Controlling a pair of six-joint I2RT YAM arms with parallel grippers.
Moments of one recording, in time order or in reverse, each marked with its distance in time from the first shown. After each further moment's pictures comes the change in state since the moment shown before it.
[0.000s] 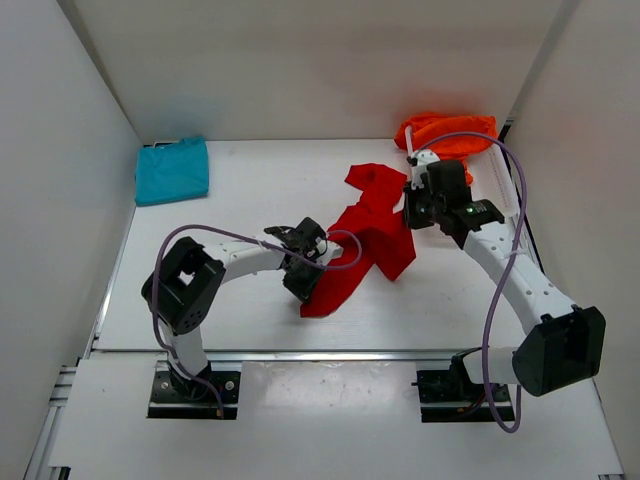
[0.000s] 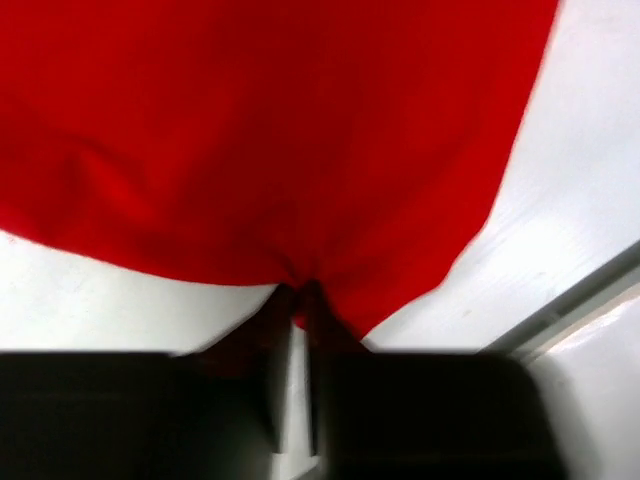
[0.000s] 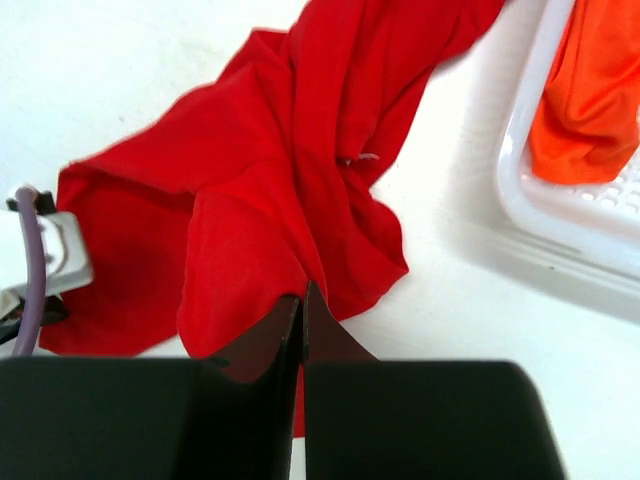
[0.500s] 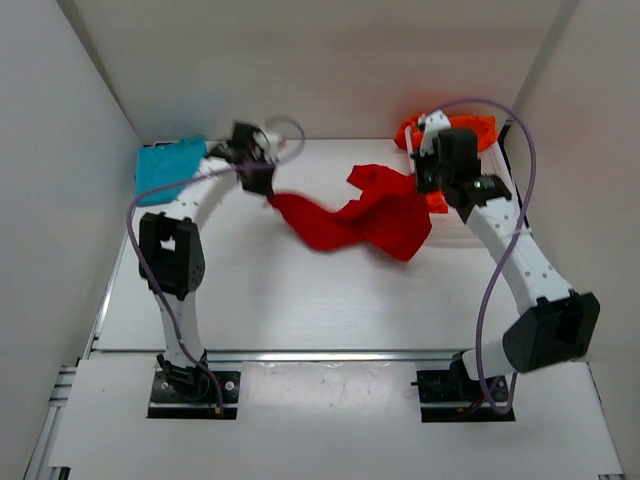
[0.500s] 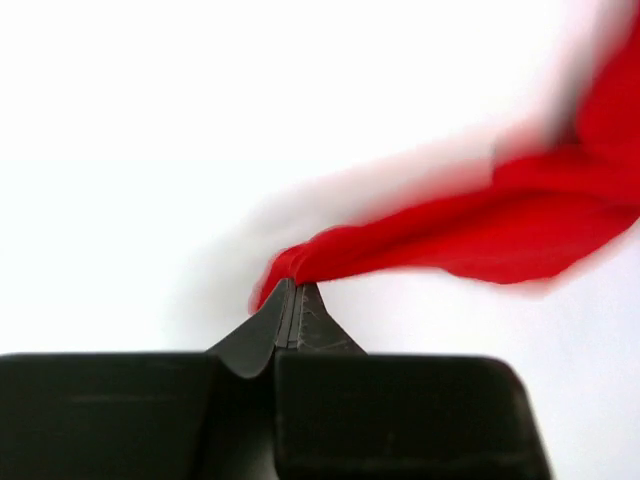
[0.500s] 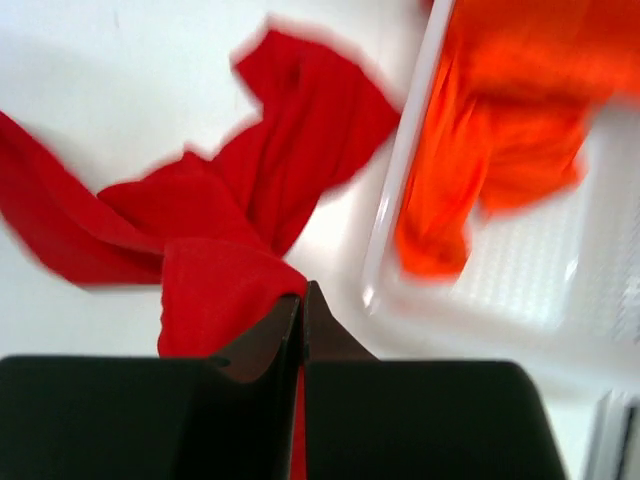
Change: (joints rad) left arm 0.437 0.166 0.556 -0.113 -0.034 0.097; right arm -0.064 0.079 0.184 0.035 0.086 -0.140
